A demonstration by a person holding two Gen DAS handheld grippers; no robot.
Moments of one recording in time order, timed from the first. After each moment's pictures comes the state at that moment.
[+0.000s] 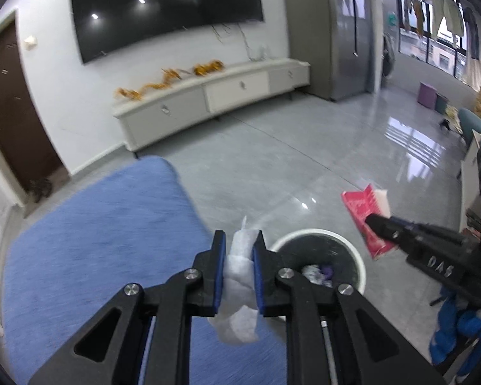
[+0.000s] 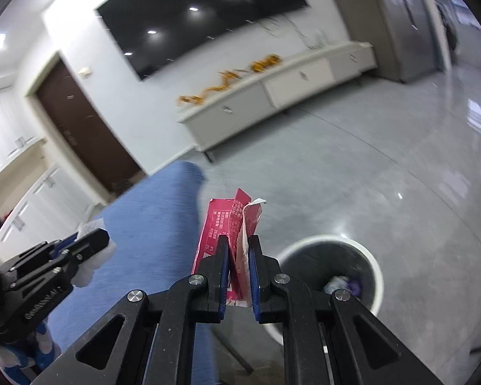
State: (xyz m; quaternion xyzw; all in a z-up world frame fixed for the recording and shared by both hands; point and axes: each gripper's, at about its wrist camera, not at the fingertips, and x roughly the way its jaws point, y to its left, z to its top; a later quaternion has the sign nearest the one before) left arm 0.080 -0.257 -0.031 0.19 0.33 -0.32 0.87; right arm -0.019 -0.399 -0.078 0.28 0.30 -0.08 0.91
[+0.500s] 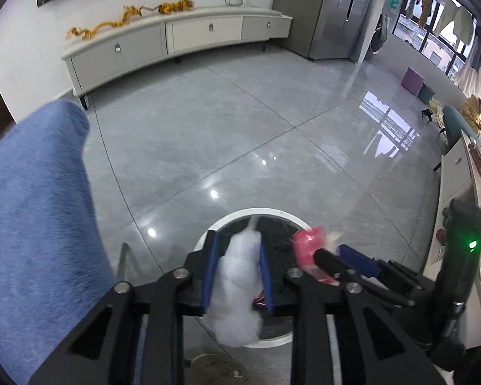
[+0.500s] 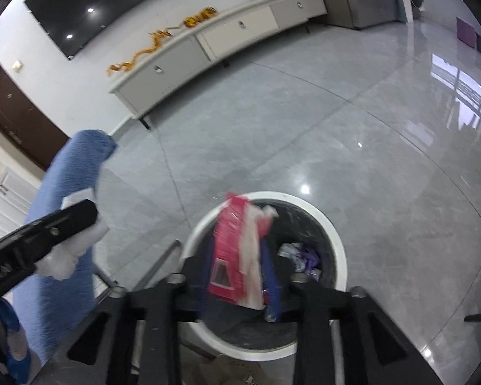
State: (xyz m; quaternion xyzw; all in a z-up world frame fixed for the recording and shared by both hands) left arm 0.134 -0.356 -0.125 0.15 0.46 -0.36 0.80; right arm 0.006 -0.465 -0.187 0.32 0.41 -0.16 0.84
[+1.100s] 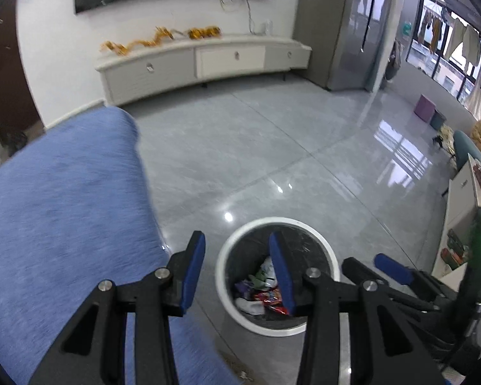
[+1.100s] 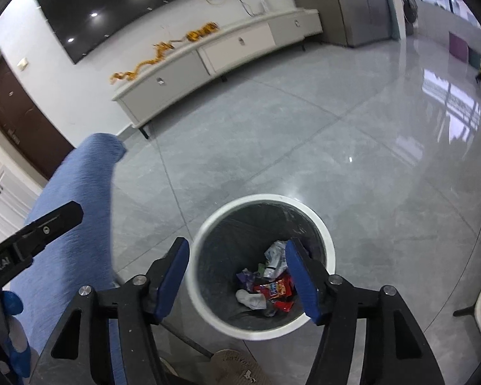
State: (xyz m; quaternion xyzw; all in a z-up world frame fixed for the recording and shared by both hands) left arm 0.099 -0.270 -0.074 0.12 0.39 -0.32 0.85; right arm -0.028 -0.425 -0.130 0.28 0.38 -0.18 0.86
